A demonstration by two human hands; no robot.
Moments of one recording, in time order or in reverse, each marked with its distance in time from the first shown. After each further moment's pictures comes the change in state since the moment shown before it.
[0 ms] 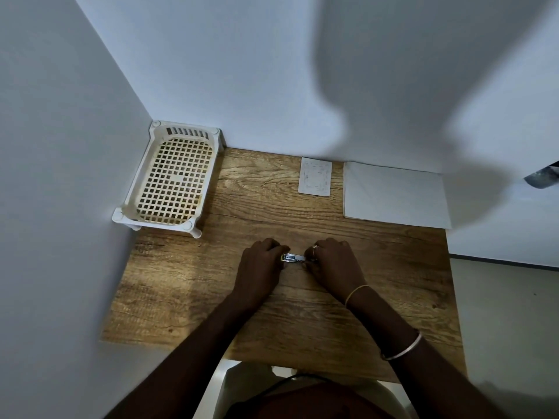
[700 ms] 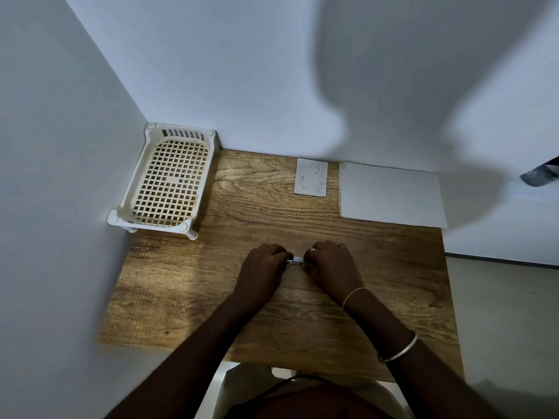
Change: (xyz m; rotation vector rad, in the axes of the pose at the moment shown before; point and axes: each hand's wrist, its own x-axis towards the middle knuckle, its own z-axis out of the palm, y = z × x) left_hand 0.000 0.010 0.004 0.040 -0.024 0.111; right_hand -0.006 0.004 0.003 0.014 0.011 -0.008
